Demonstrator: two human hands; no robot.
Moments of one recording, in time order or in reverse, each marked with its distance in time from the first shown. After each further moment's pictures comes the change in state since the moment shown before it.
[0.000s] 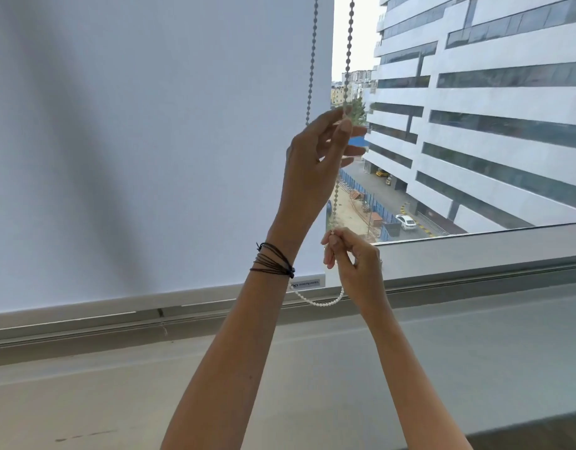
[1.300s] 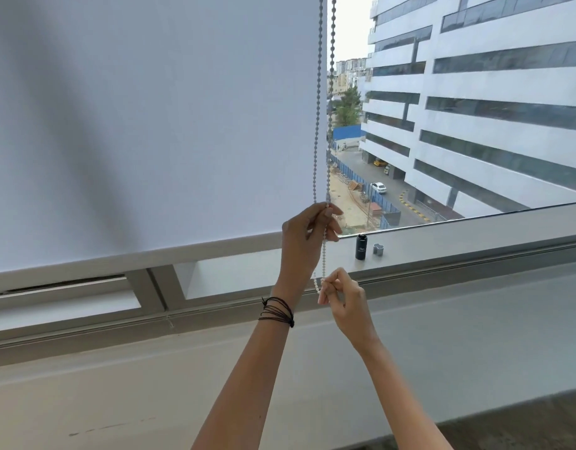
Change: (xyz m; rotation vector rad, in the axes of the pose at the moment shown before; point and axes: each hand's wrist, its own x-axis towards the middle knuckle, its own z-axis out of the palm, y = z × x) left_hand -0.076 -0.106 -0.004 0.017 -0.013 -0.090; right_hand -0.080 0.064 0.018 -0.095 -0.079 0.202
